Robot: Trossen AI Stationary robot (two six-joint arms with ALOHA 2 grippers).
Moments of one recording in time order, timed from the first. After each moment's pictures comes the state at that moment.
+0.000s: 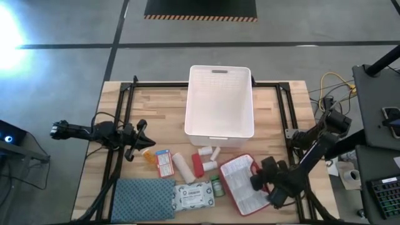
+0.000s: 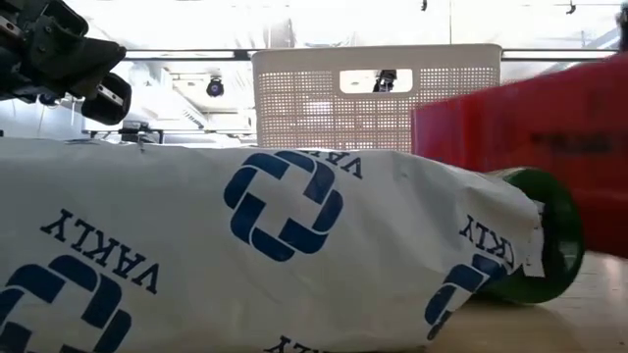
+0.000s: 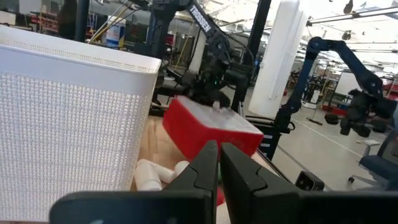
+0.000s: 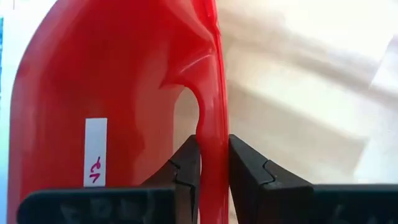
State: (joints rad) left arm -0.16 0.05 0.01 0.09 0.05 -0.22; right arm 0.93 1.56 0.94 -1.00 0.54 2.11
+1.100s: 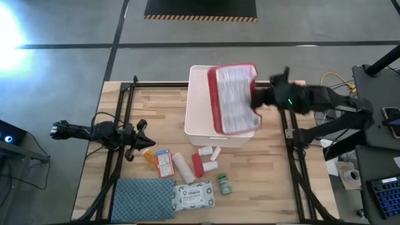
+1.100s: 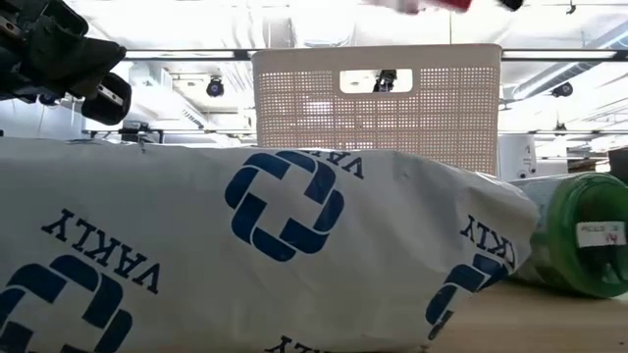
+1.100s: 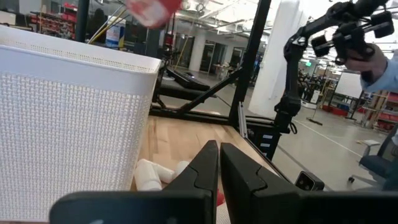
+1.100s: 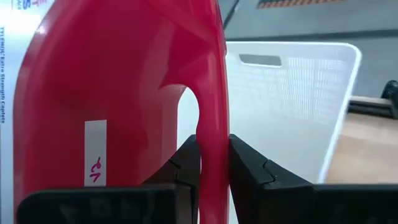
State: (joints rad) left arm -0.16 0.05 0.01 0.09 0.05 -0.22; right arm -0.07 1.11 1.41 -0.90 0.54 0.97
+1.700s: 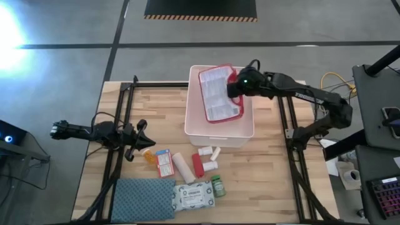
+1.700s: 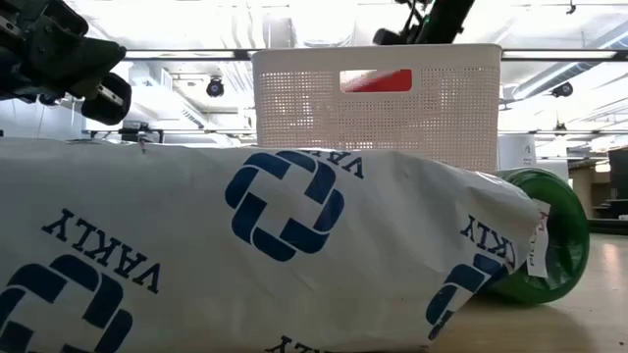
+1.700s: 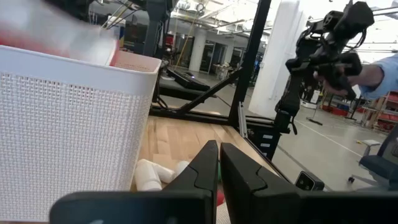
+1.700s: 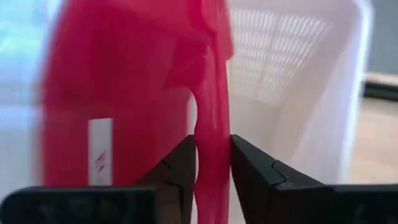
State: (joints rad) left arm -0.16 0.05 0.01 0.09 0.05 -0.22; right arm -0.40 1.43 1.38 -0.89 0.35 0.86
